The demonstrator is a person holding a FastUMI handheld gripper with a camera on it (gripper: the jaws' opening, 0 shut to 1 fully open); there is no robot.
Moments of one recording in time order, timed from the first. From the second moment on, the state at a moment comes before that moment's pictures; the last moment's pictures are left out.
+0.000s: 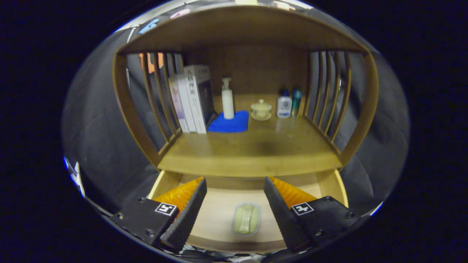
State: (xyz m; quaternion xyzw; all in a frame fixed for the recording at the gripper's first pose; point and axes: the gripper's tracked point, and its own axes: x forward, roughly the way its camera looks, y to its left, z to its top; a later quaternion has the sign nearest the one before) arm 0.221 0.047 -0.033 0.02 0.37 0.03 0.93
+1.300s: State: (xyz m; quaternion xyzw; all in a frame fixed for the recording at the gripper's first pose) arm 0.187 0.016 -0.170 0.02 0.61 -0.02 0.80
